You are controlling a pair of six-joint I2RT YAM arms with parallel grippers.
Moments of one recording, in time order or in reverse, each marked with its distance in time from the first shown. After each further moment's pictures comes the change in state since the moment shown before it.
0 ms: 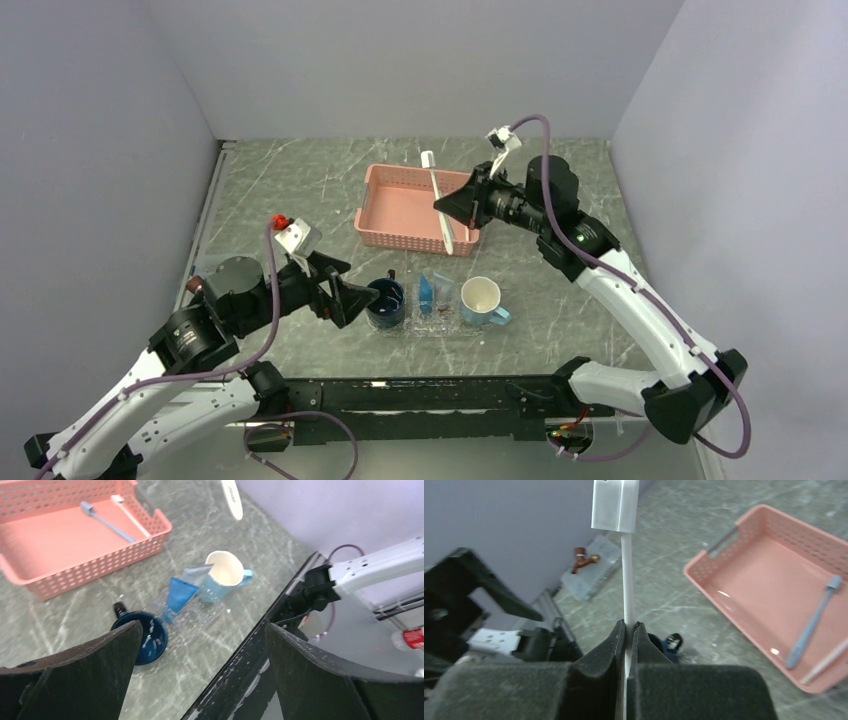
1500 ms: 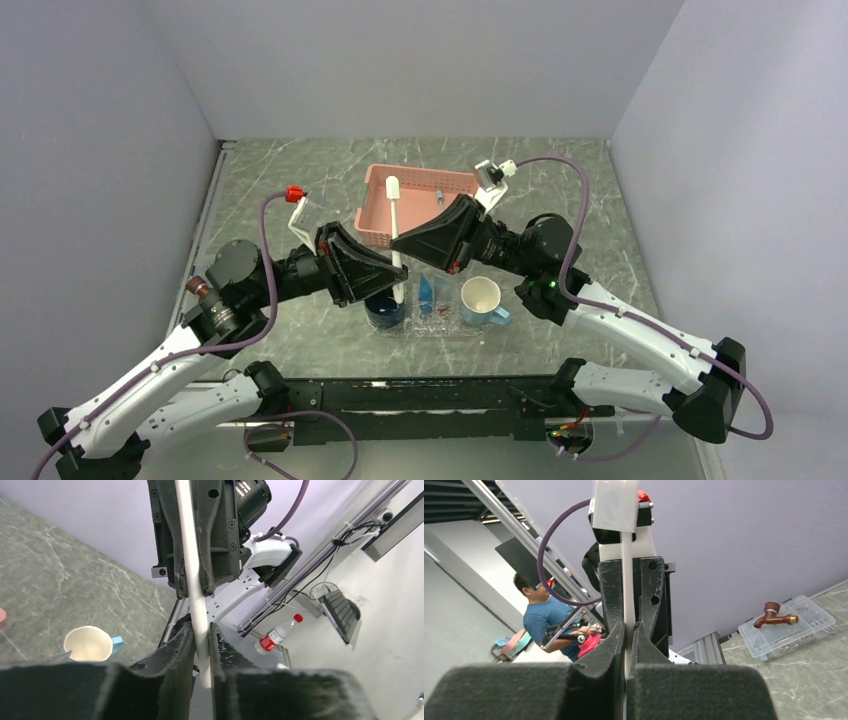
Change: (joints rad) left arm 0.001 0.156 -0.017 0.623 0.425 -0.343; right arm 0.323 -0.116 -0.308 0.871 -0.103 0.550
